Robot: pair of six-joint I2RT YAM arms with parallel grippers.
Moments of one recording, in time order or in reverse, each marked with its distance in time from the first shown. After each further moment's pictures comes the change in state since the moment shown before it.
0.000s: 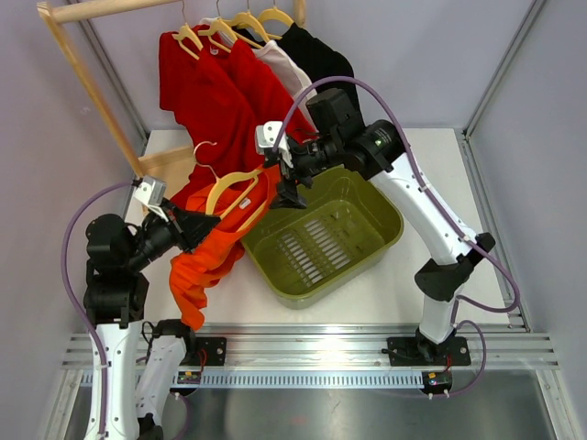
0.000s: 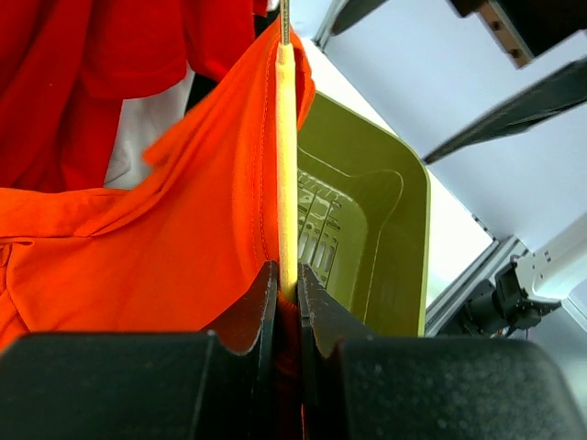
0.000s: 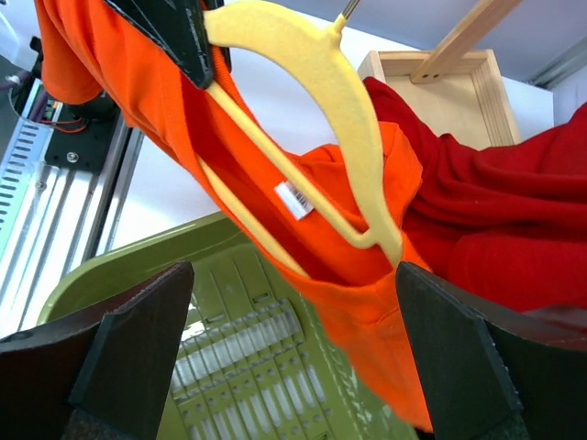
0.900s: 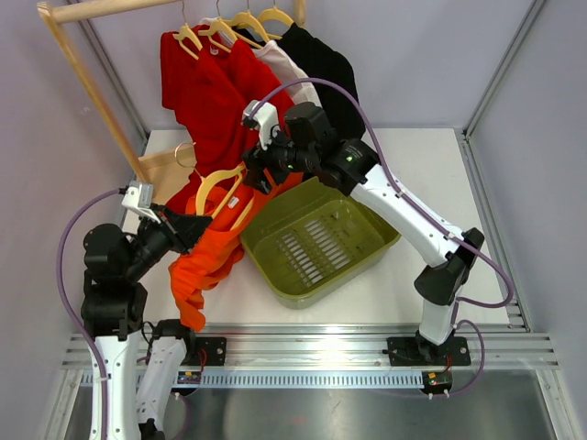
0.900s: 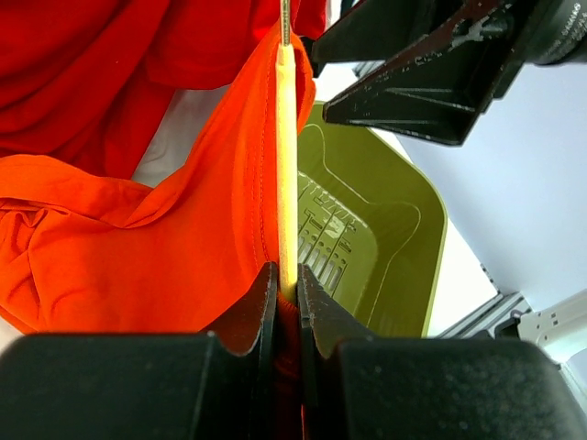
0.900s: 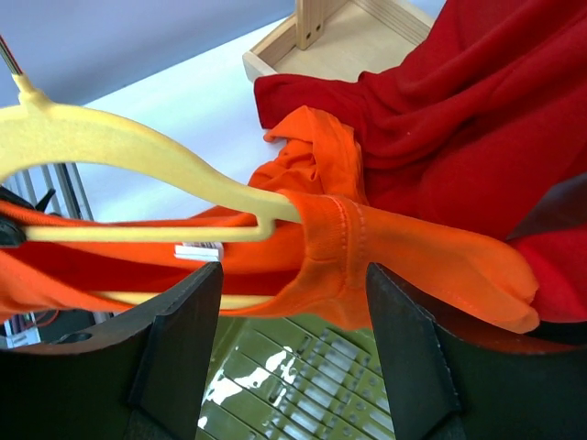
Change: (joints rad) left arm 0.000 -0.056 0.000 -0.058 -0.159 -0.105; right arm 0.074 -0.005 -0.212 0.398 0.459 0.630
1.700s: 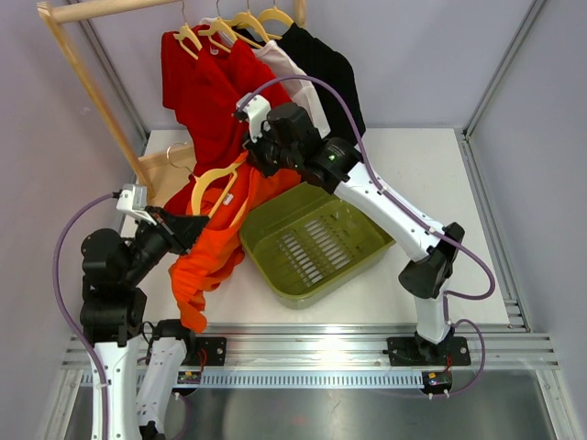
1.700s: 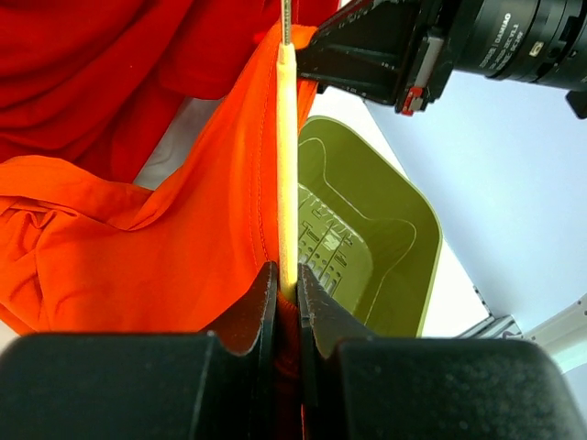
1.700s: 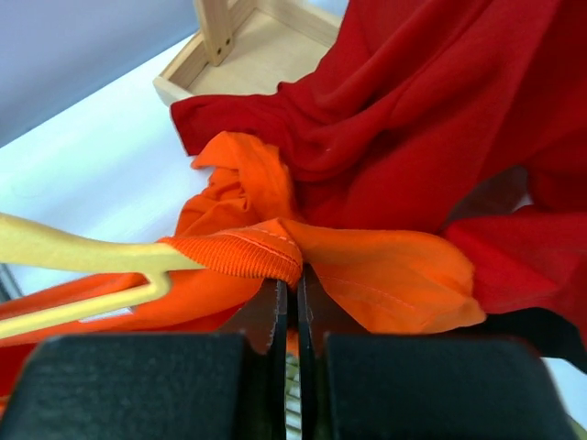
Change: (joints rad) left arm 0.000 -0.029 0.000 -0.004 -0.051 -0.061; right arm 0.039 0.111 0.117 0.008 0.246 0.051
